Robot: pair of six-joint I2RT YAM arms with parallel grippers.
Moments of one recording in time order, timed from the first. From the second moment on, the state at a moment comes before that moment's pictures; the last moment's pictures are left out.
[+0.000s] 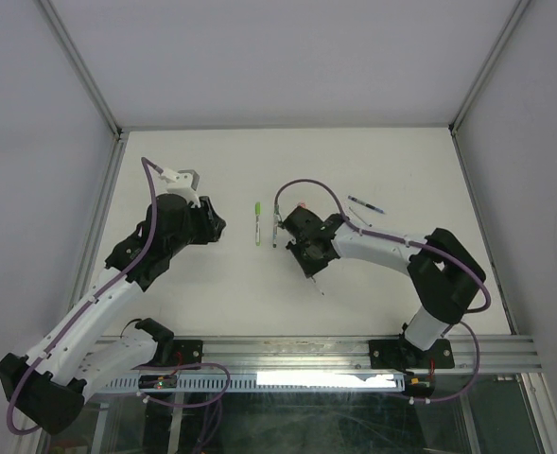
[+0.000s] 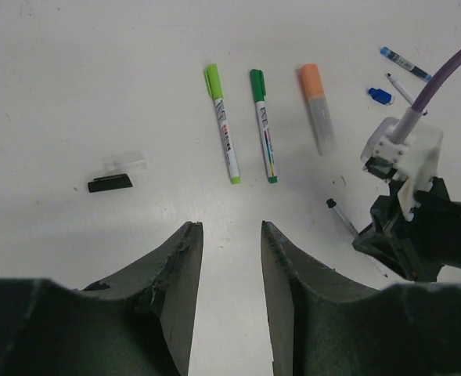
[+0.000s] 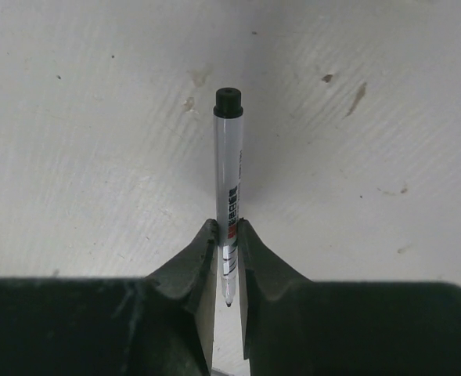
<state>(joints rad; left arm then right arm) -0.51 0.89 0.83 -0.46 -0.10 -0.45 0.86 1.65 1.06 -0.67 0.03 0.25</state>
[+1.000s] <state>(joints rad) -0.51 0.82 0.83 -0.53 -0.15 -0.45 1.05 1.84 1.20 -0.66 -0.03 -0.06</state>
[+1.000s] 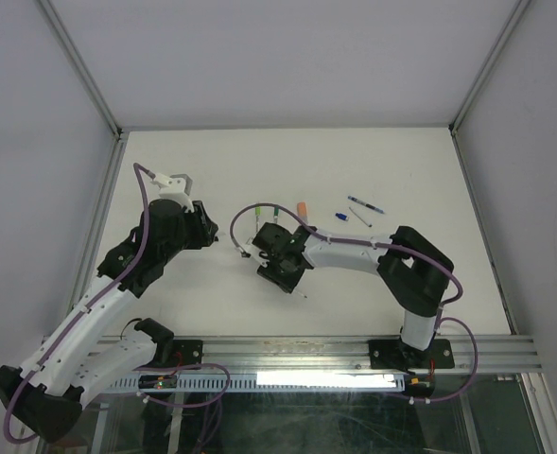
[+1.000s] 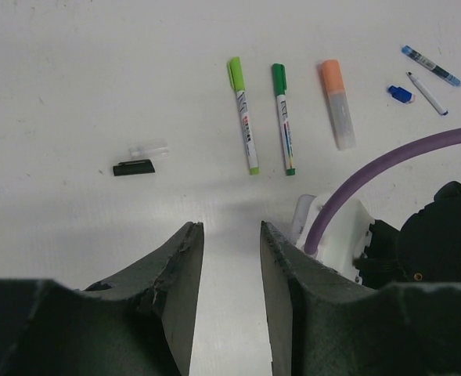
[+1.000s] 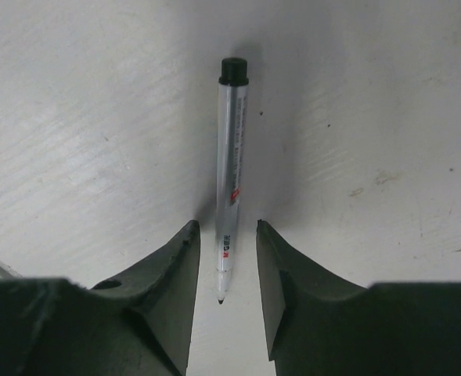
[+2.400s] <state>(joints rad) -0.51 0.65 1.12 -0.68 -0.39 -0.45 1.03 2.31 1.90 -0.39 -0.11 -0.14</state>
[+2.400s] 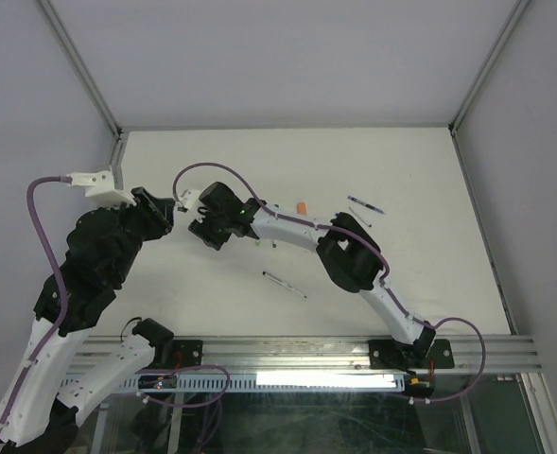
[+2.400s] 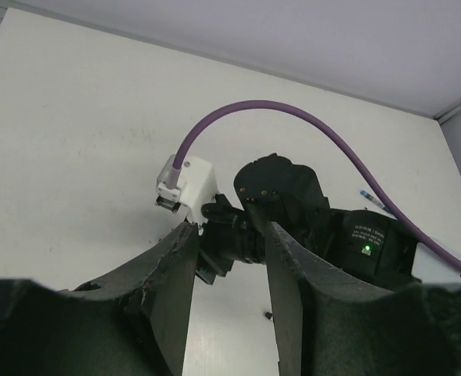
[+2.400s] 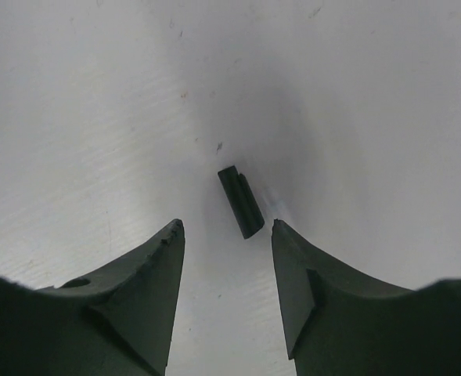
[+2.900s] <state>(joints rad) -0.51 0.64 1.12 -0.70 -0.40 -0.45 1.01 2.43 2.12 -0.40 -0.23 -0.24</state>
